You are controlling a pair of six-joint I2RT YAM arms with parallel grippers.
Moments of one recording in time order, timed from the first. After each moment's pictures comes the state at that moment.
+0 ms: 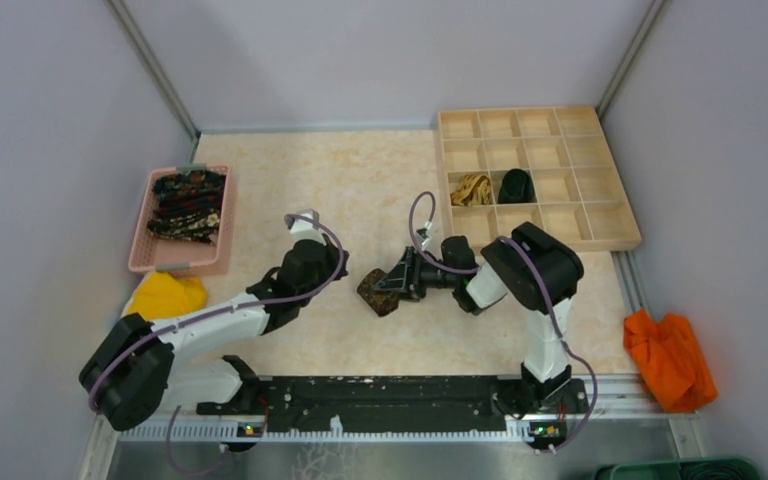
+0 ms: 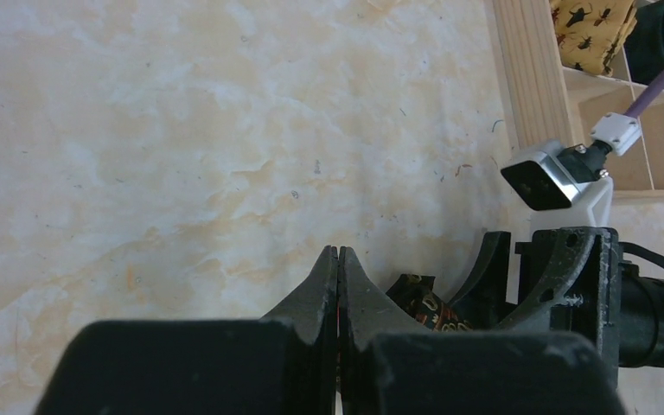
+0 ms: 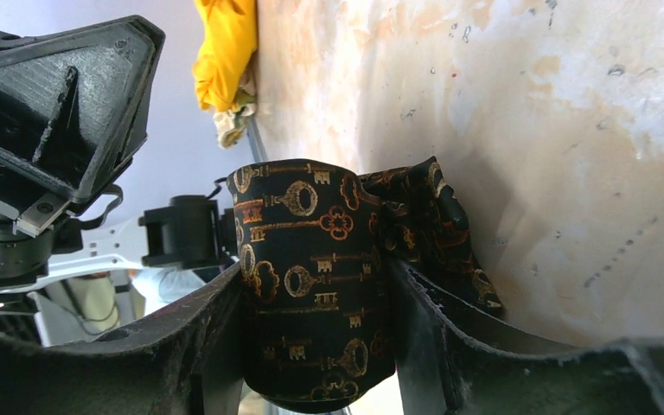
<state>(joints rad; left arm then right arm) -0.75 1.20 0.48 0.28 -0.40 -0.69 0.58 1.93 0.52 1.04 -0.75 1.12</state>
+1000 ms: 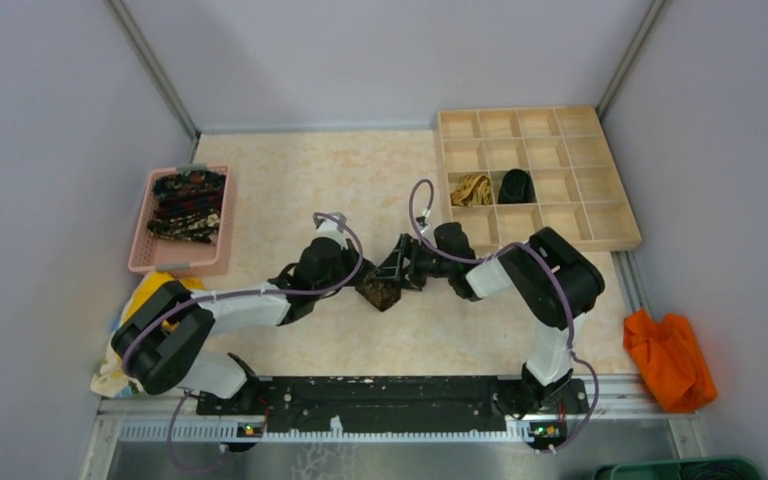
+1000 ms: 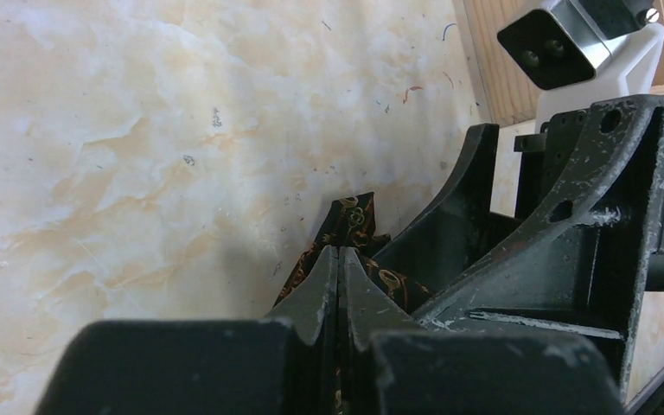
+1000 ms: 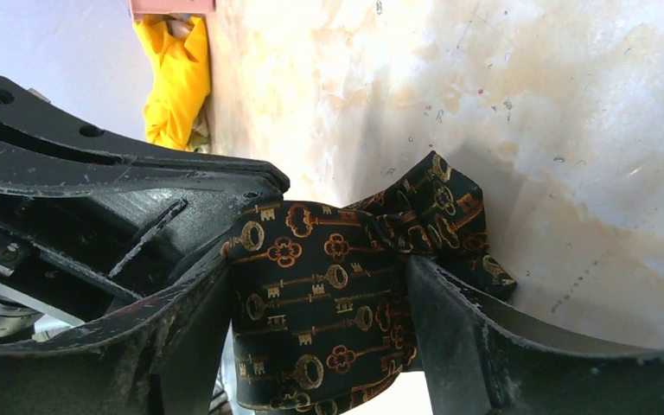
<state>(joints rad) -0.76 1.42 0.51 0.44 -0.15 -0.69 0.59 1.81 0.61 0.72 -0.61 1.00</state>
